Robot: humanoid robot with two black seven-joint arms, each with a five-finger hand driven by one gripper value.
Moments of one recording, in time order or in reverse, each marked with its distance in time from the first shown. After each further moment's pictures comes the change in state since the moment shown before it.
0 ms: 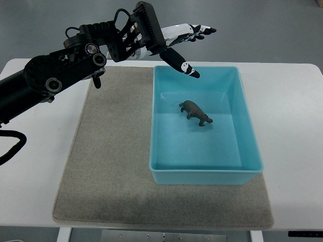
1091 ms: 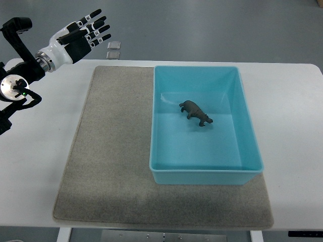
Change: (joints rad) left arm 0.265 0.226 -0.057 0.236 -1.162 -0.196 0.031; right arm 0.000 0.000 0.000 0.000 0.000 0.000 0.000
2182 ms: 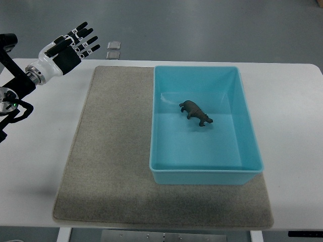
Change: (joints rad) left arm 0.120 0.002 -0.175 -0.008 -0.004 -0.014 0.073; right arm 0.000 0.000 0.000 0.000 0.000 0.000 0.000
